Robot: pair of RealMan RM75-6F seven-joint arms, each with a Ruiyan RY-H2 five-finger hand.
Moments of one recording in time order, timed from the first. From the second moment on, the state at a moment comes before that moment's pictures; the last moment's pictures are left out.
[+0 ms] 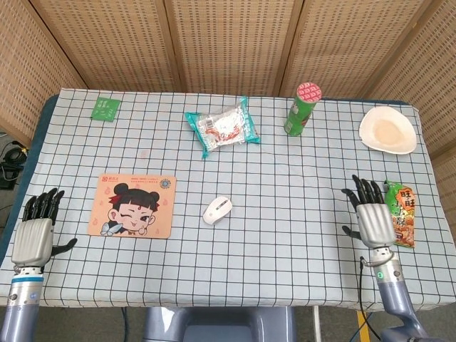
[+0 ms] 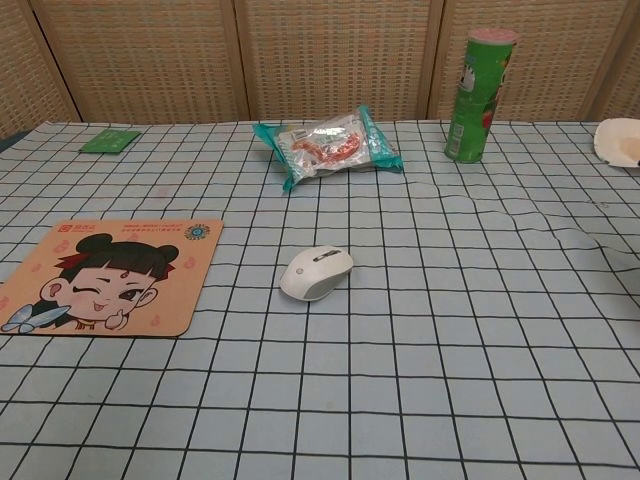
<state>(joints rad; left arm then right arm) -0.16 -1.33 -0.11 -1.62 1.32 1.42 0.29 0.34 -1.43 0.06 -1.33 -1.34 1.39 -0.11</state>
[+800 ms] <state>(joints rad) -0.49 -1.35 -0.14 -1.45 1.54 1.13 0.26 0.26 -1.37 0.07 -1.35 -1.45 1.47 0.02</state>
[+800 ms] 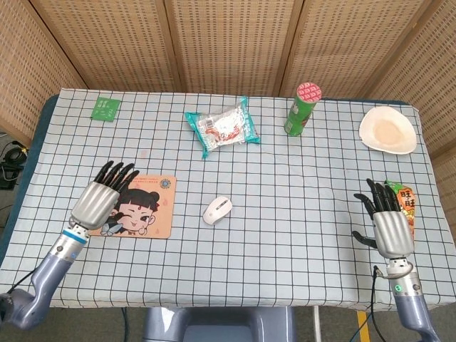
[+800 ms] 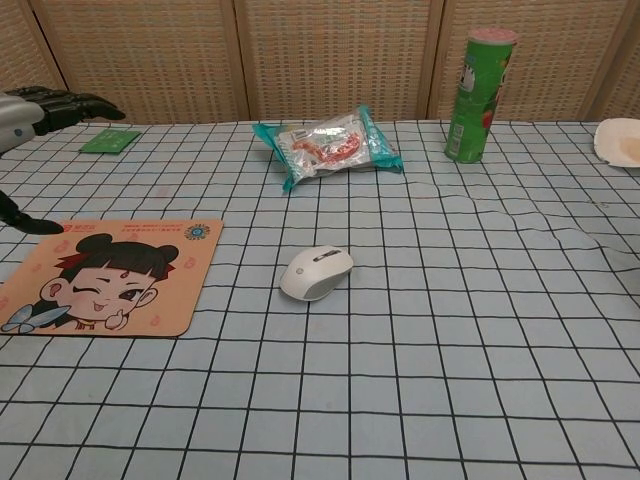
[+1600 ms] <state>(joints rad) -0.80 -1.72 -0.20 -1.14 1.46 0.91 0.43 0.24 -1.34 0.12 -1.36 -1.46 1.48 0.10</state>
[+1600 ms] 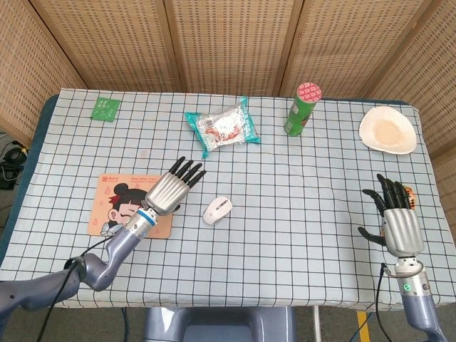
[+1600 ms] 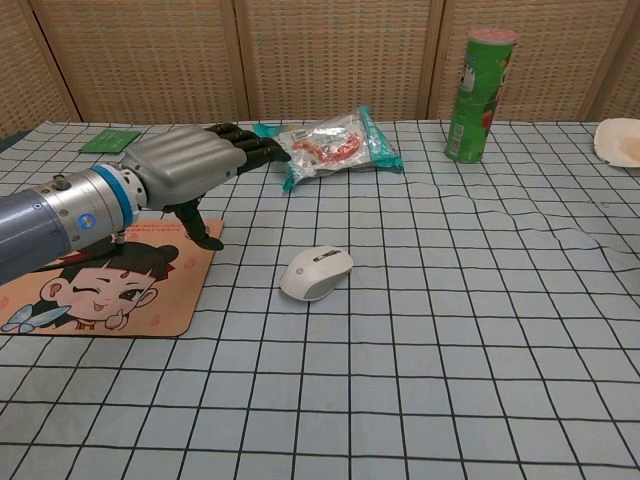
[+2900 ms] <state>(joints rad) -0.99 -1.95 -0.14 -0.92 1.47 0.85 0.43 0.22 -1.32 0.15 -1.37 -1.47 1.49 0.15</state>
